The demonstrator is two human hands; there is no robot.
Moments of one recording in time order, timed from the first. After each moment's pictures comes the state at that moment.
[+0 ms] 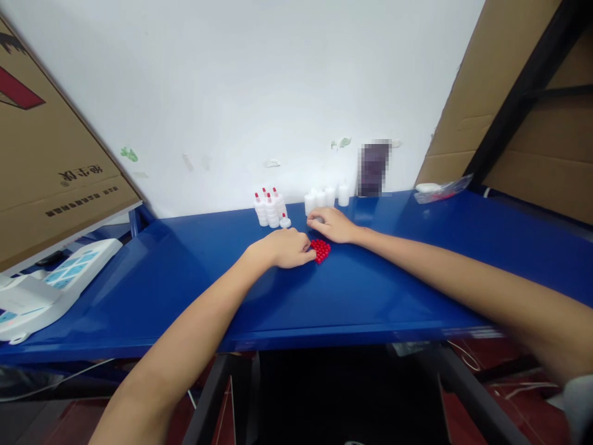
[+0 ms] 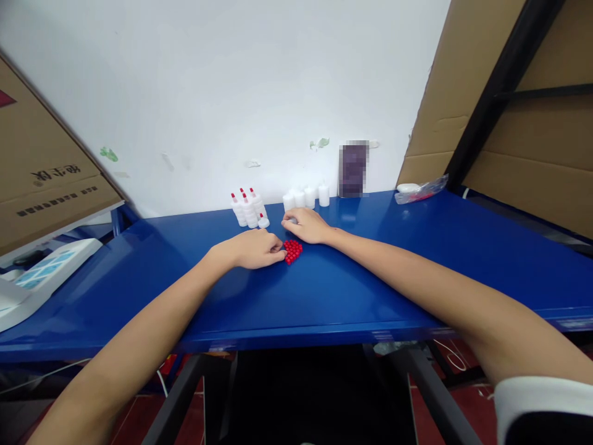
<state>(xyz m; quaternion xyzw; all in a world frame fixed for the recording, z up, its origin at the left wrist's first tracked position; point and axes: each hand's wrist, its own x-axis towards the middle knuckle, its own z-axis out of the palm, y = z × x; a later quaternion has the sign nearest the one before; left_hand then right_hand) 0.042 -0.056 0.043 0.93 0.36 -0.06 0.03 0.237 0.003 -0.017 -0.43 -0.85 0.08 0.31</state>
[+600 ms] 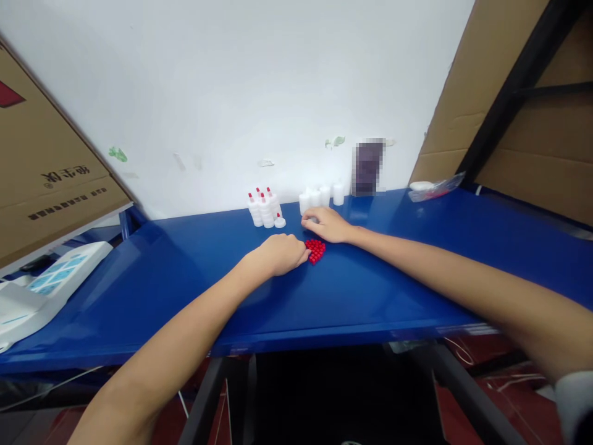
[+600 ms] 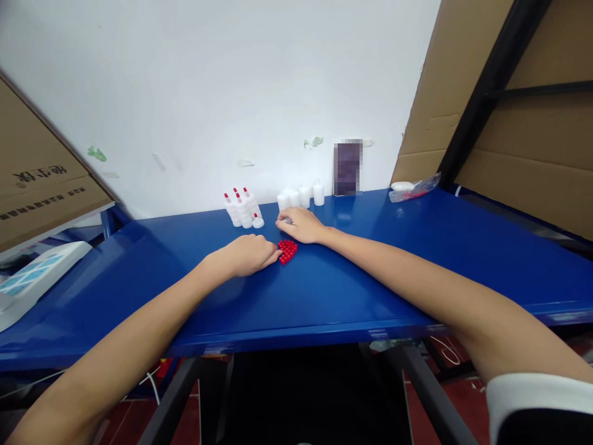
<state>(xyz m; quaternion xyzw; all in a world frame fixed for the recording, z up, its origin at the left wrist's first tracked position) 0.048 -0.068 0.036 0.92 0.35 -0.13 -0.10 0.236 0.004 -0.017 -0.42 -0.85 0.07 0.31</state>
